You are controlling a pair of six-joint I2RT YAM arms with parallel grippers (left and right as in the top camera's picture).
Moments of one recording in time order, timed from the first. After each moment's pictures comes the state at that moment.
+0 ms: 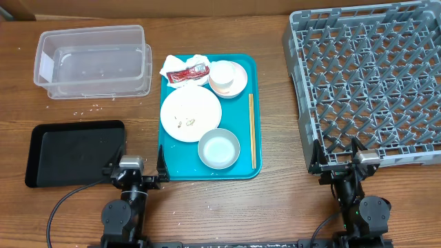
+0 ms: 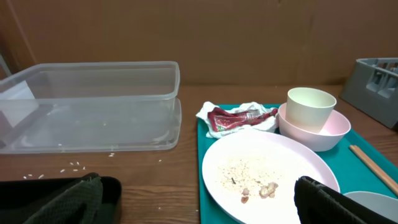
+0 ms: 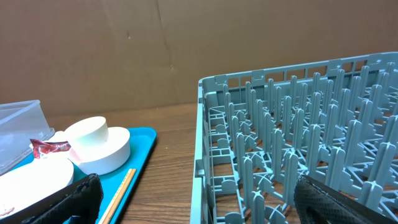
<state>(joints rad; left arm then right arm) -0.07 0.02 0.01 -0.07 -0.04 -0.02 0.09 0.01 0.02 -0.04 -0.02 0.15</state>
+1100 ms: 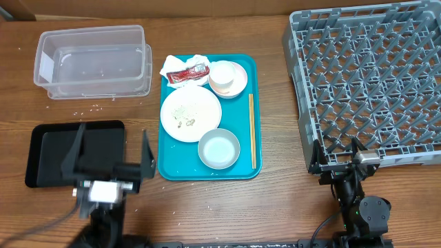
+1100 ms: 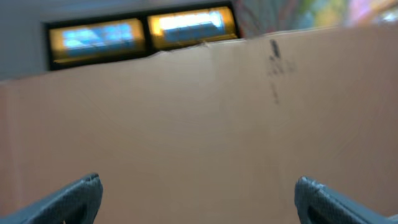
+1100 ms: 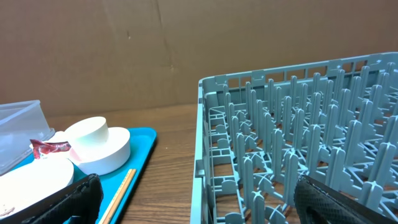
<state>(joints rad) -0.07 0.29 0.40 0.44 0.14 0.15 0.09 0.01 0.02 -0.04 -0.02 0.15</state>
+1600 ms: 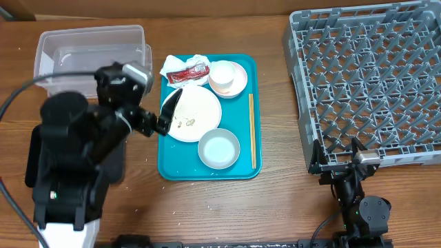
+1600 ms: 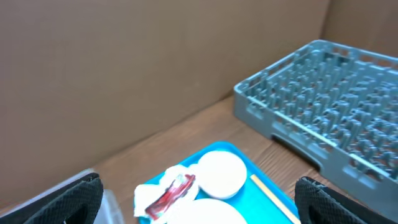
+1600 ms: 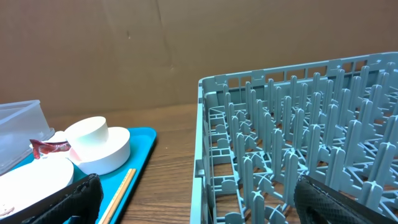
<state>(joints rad) -0.07 0.99 1.23 -0.54 0.45 0.24 0.09 0.01 0.02 -0.04 -0.02 0.15</state>
